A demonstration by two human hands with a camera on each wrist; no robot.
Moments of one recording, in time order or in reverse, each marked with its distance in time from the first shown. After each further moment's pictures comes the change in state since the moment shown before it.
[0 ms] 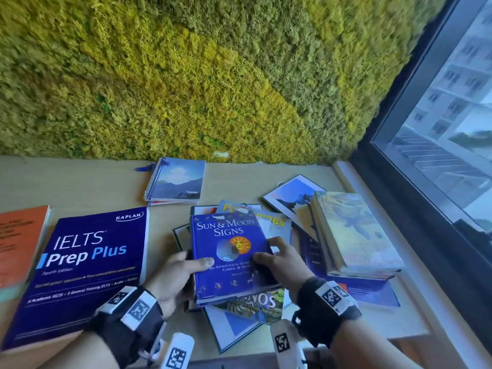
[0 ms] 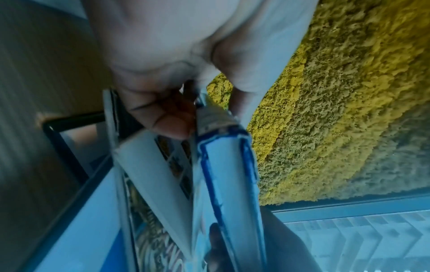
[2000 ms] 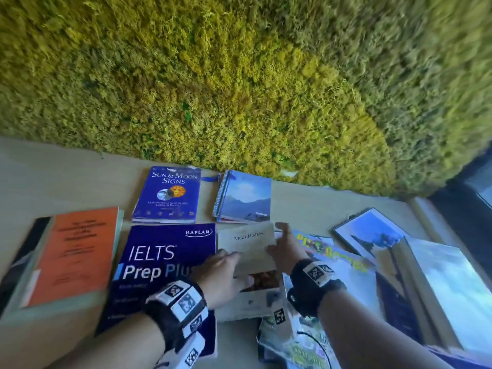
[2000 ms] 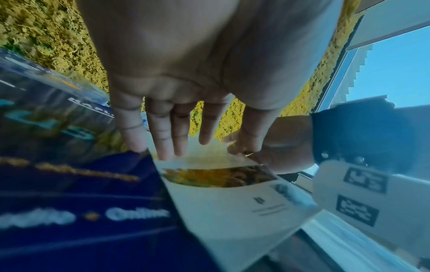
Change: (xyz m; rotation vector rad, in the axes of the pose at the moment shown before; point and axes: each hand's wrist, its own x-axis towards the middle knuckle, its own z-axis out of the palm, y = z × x) left_hand 0.062 0.040 -0.113 1.218 0.026 0.238; right_hand 0.114 -0.080 0.162 -0.592 0.007 -0.132
